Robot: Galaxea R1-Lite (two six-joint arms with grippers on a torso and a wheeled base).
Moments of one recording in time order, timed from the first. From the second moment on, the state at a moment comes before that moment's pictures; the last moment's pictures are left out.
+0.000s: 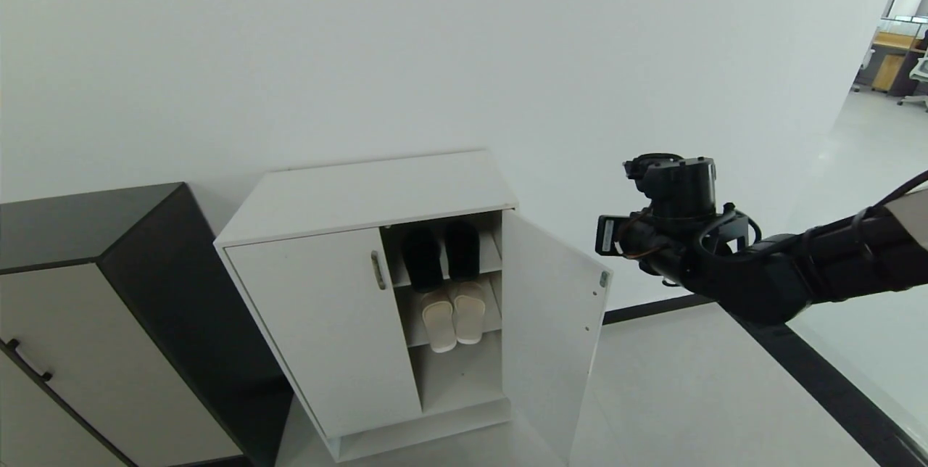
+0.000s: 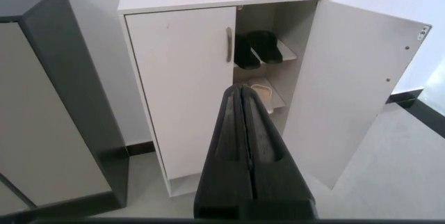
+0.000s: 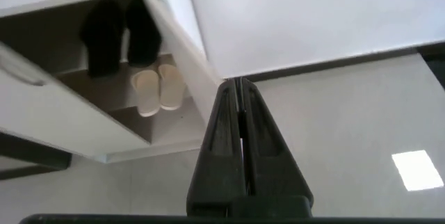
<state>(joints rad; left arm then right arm) 0.00 0.00 0.00 0.00 0.00 -0.01 0.50 1.98 -1.18 -0.51 -0.35 0.25</state>
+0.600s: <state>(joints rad) 0.00 0.00 0.00 0.00 0.00 -0.01 0.44 2.15 -1.24 -0.54 -0.35 0.25</state>
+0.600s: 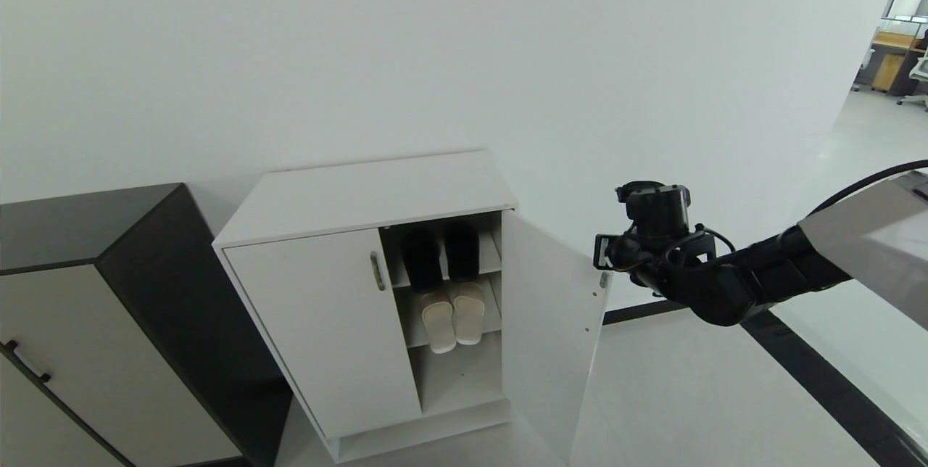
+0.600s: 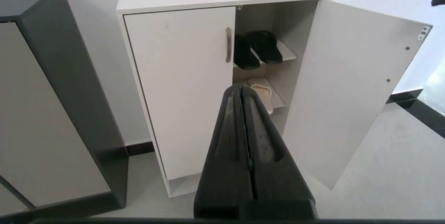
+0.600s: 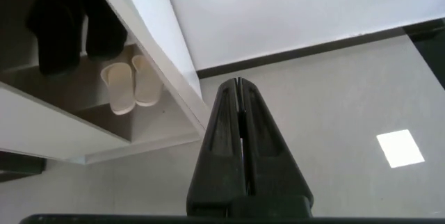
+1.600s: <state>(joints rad) 0.00 0.00 0.00 0.00 0.00 -0.01 0.44 2.21 -1.23 -0.54 -0.35 0.24</state>
